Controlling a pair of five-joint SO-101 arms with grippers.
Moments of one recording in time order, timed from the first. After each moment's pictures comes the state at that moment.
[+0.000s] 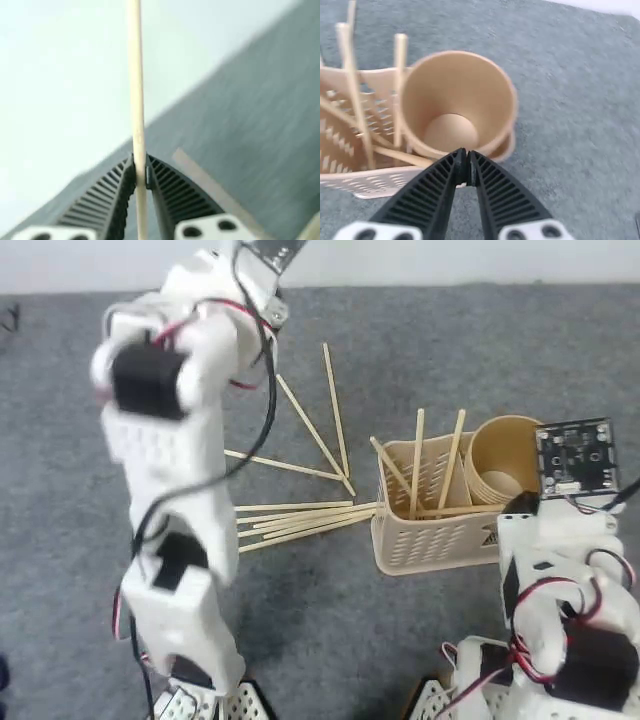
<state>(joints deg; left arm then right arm) 12.4 15.0 -76.8 99.4 -13.1 12.0 -67.7 24.4 90.8 16.8</state>
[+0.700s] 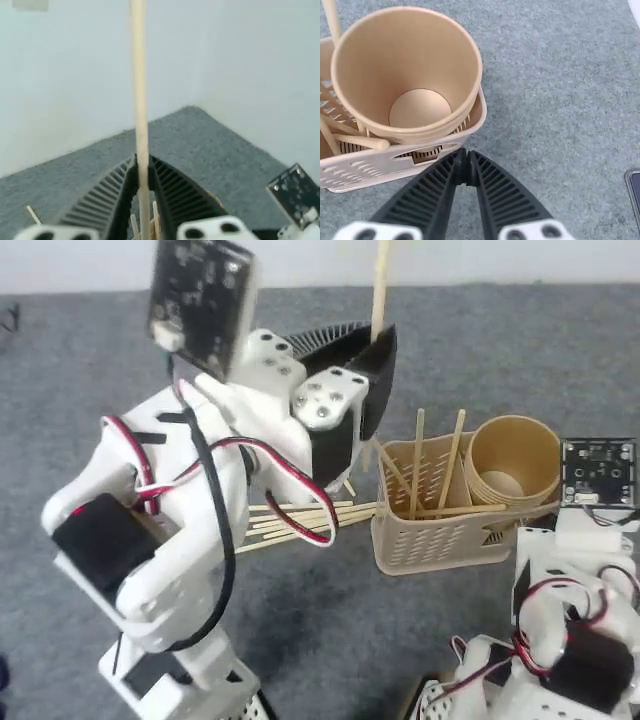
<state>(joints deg) 36.8 -4.0 -67.5 96.9 18.9 20.3 -71.7 31.7 90.8 18.5</state>
